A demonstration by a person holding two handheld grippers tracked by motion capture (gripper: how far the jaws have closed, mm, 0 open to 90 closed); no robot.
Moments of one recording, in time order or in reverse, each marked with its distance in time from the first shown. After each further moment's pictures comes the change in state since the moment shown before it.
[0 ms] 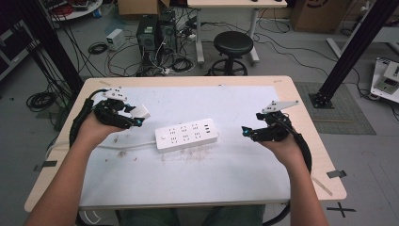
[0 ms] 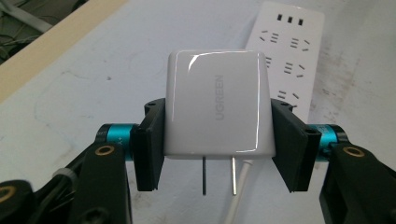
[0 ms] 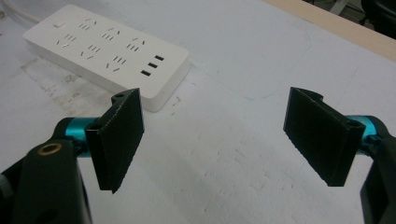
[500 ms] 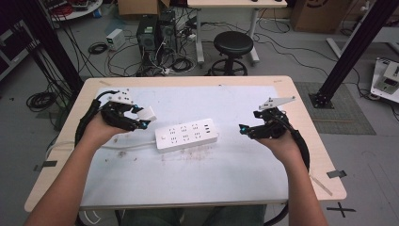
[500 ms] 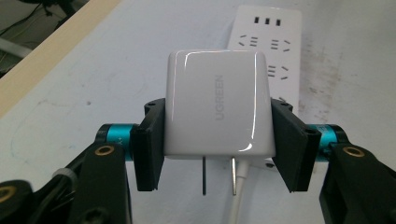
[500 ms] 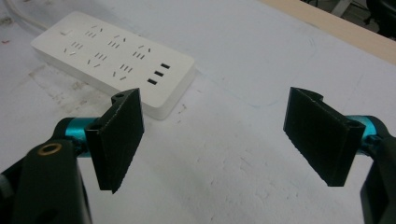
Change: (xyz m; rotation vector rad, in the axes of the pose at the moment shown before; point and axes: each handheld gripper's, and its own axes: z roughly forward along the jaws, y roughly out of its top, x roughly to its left) left arm -0.009 0.005 0.013 -0.040 -0.064 0.111; right arm 0.005 0.014 0.001 0.012 0.011 0.000
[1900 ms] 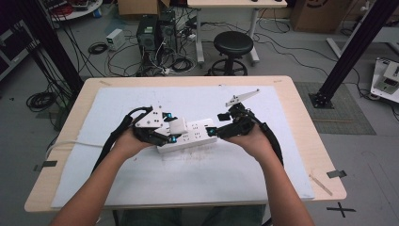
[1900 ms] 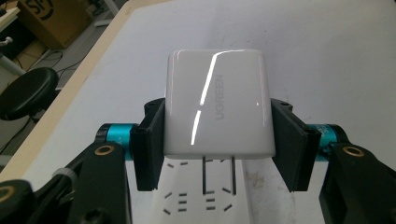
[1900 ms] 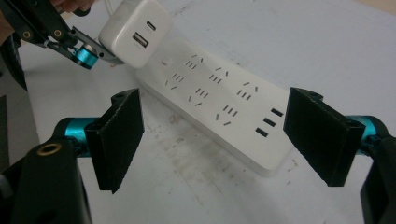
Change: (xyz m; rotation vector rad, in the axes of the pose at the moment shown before) left arm -0.071 0.029 0.054 -0.184 -0.057 0.336; right arm 0.052 0.045 0.051 0.023 0.319 0.011
